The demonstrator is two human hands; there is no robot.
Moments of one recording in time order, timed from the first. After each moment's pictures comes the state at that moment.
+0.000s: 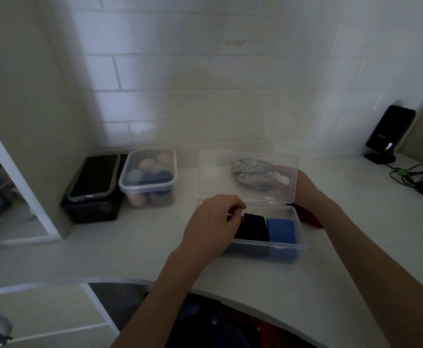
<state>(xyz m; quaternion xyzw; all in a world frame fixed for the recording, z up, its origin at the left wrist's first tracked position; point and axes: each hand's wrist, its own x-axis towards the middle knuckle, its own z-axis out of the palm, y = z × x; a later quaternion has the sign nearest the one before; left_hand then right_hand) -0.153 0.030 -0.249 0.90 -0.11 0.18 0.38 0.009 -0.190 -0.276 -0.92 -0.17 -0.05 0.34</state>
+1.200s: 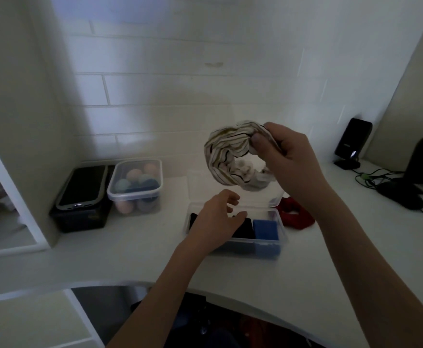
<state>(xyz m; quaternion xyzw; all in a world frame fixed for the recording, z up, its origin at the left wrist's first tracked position) -0.144 -0.002 -0.244 0.87 -0.10 0.10 0.47 -0.147 -0.137 -0.132 -0.76 -0.35 -0.27 0.48</state>
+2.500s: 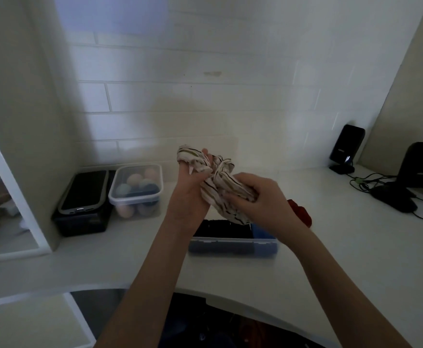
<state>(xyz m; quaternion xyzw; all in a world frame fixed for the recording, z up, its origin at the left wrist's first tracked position) -0.135 0.032 -0.203 0.37 -0.16 0.02 0.91 -0.155 -0.122 -0.185 -0.84 -0.29 -0.17 0.43</state>
